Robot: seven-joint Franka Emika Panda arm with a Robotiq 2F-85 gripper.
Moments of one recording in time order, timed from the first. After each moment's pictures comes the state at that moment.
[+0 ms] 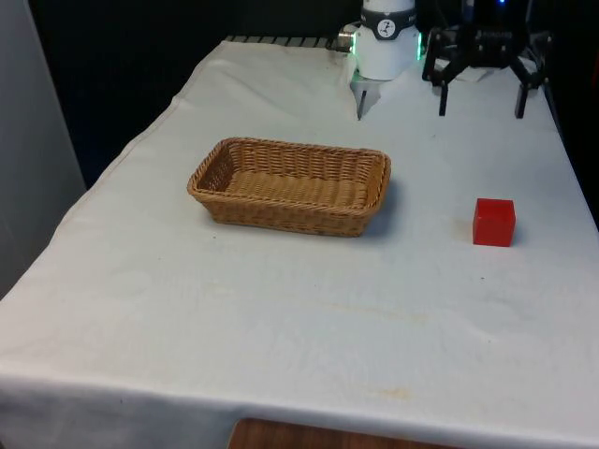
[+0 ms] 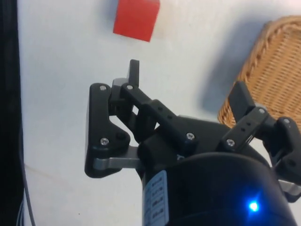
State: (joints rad) arm 0.07 0.29 0.17 -1.95 -0.12 2.31 0.29
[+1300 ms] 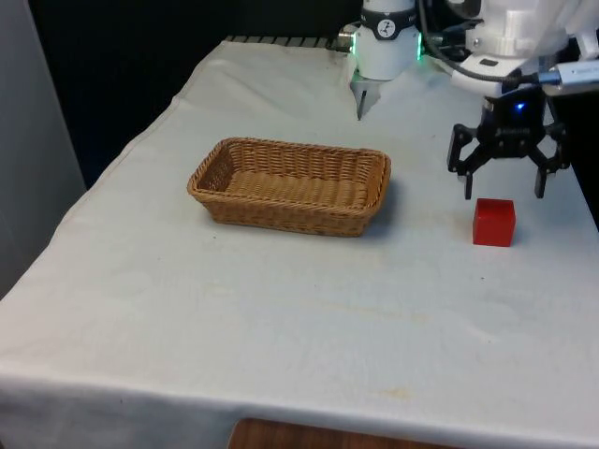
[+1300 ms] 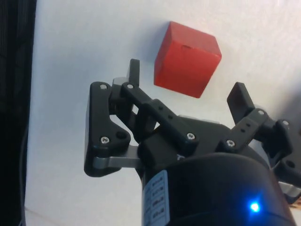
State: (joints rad) arm 0.08 0.52 0.22 -1.95 -0.14 2.53 0.31
